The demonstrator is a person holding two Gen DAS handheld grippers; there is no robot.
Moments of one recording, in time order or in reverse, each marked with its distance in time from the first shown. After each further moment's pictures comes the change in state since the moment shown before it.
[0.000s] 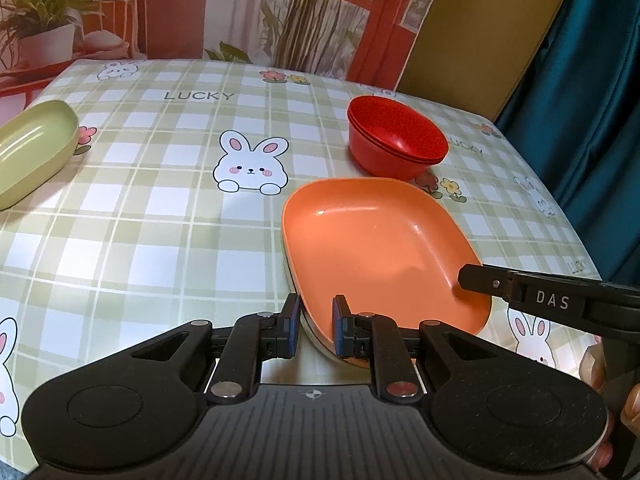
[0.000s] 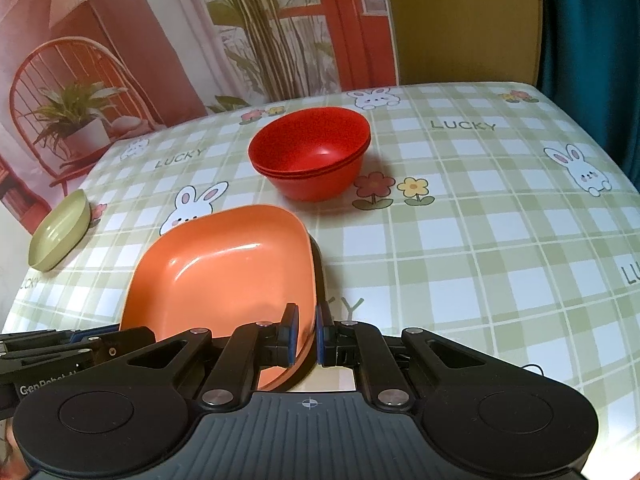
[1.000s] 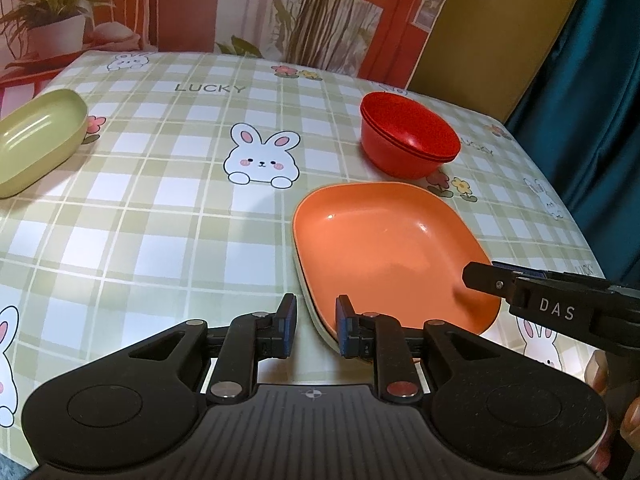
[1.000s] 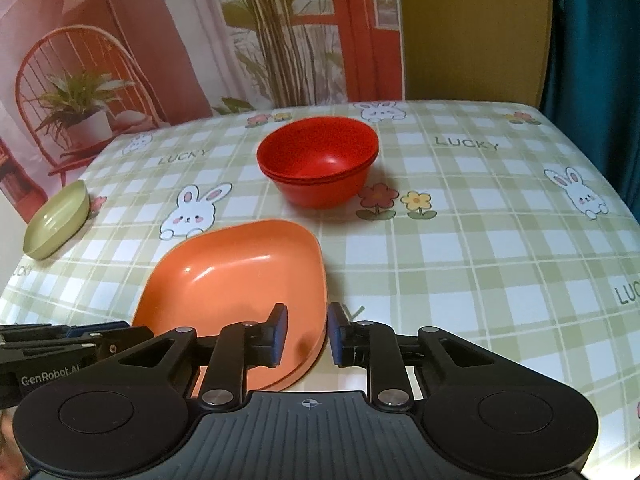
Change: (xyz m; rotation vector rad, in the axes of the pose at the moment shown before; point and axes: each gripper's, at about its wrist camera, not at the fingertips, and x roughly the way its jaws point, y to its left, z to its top) left arm 0.005 0.002 -0.004 -0.030 0.004 0.020; right arm -0.001 0.008 -0.001 -0.065 -0.025 -0.030
